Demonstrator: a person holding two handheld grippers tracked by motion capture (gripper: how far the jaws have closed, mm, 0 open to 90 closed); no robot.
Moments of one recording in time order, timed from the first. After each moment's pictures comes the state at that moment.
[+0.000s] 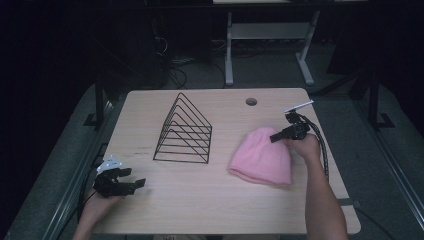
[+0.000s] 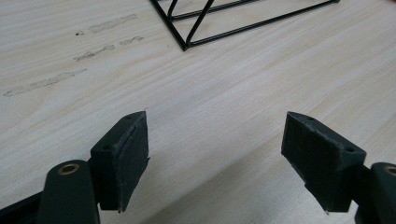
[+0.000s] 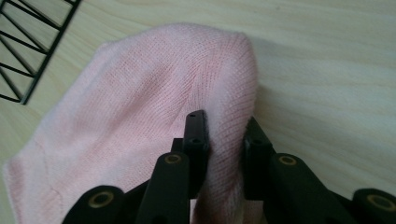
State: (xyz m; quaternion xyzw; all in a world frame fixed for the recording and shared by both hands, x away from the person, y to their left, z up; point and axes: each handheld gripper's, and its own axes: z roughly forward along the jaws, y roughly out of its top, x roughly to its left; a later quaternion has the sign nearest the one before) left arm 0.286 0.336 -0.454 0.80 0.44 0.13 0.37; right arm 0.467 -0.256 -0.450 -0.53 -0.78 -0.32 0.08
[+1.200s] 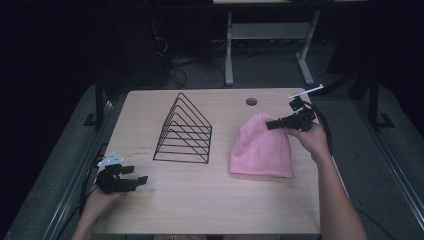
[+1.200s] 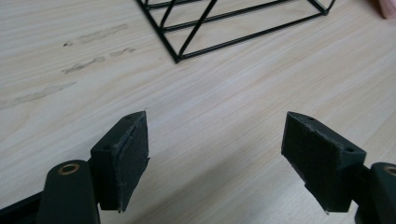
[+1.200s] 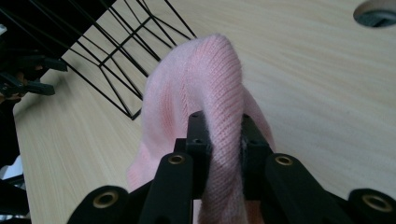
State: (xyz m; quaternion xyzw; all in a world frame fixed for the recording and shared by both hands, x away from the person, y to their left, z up) left arm 0.296 0.331 -0.451 0.80 0.44 0.10 0.38; right arm 0.438 -0.242 -0.364 -0.43 -0.80 -0.42 0.04
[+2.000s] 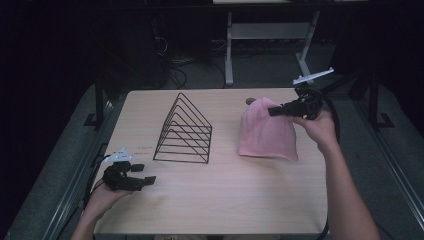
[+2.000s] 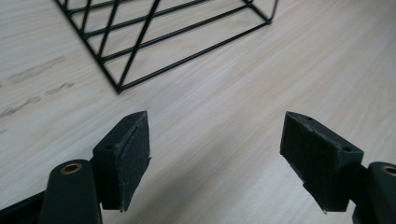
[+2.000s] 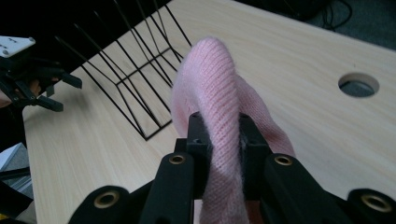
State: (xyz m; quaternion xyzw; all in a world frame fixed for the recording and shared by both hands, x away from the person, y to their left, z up) left arm 0.298 0.305 -0.429 0.83 0.39 0.06 0.40; right arm 0.430 -0.239 -0.306 -0.37 -0.81 -0.45 -0.01
